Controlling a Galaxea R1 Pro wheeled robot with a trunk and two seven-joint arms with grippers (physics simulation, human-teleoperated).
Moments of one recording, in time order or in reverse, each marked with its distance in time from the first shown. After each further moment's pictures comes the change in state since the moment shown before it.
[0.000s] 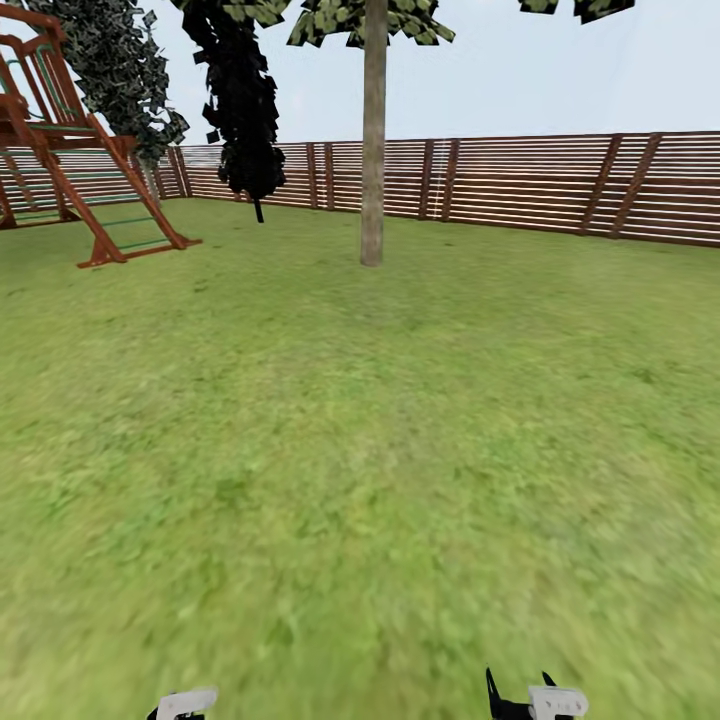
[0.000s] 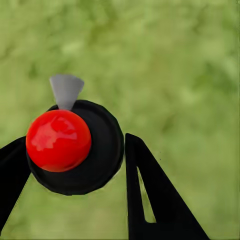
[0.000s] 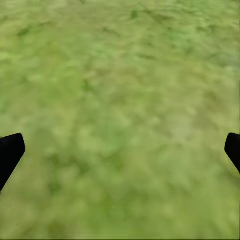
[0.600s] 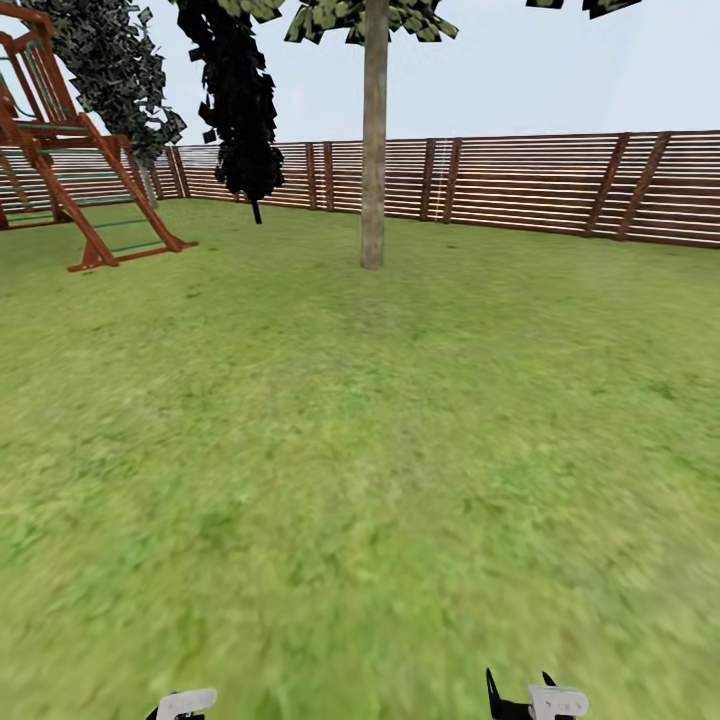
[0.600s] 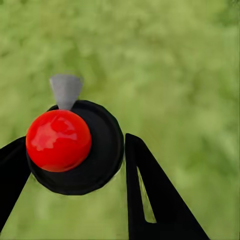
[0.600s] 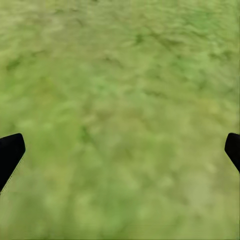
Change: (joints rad) left arm 0.000 0.000 0.001 0.000 0.000 0.000 0.000; right arm 0.000 0.000 0.000 0.000 0.000 0.000 0.000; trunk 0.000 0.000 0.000
